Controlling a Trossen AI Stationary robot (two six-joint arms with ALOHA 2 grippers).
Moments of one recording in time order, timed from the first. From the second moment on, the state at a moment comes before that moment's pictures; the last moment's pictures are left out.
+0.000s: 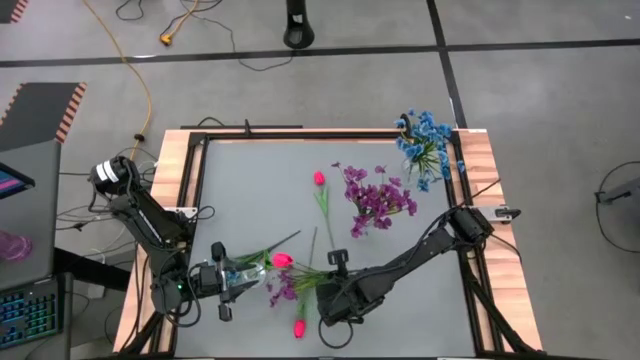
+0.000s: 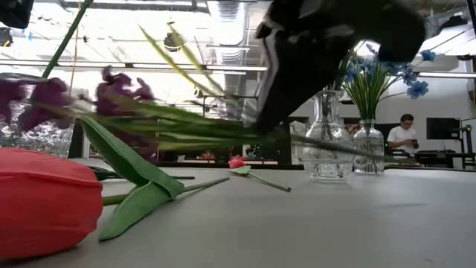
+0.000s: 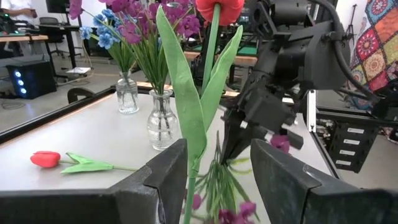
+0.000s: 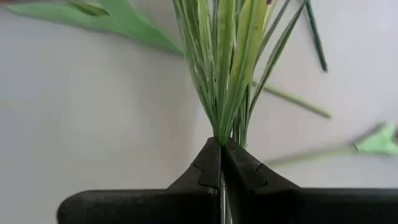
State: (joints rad) left arm -1.05 1.33 0.49 0.69 -1.29 -0.23; right arm 0.52 2.14 1.72 -0.89 0.52 0.25
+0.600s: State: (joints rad) left arm -1.05 1.33 0.49 0.69 -1.29 -0.23; right arm 0.67 2.08 1.72 -1.16 0.67 0.60
